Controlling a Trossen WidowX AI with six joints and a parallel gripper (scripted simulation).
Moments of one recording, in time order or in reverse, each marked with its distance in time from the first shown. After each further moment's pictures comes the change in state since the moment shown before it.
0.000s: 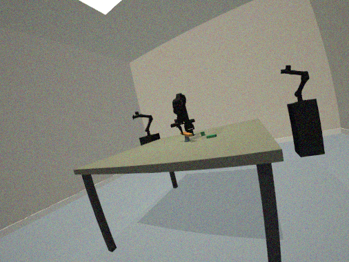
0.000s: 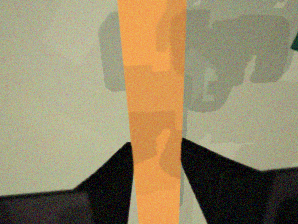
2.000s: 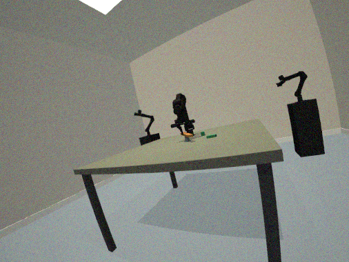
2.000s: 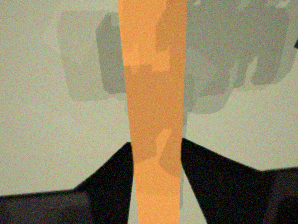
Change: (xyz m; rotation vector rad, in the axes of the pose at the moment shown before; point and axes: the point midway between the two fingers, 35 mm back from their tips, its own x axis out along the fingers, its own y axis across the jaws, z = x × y) arm 0.005 0.000 0.000 0.000 0.002 -0.001
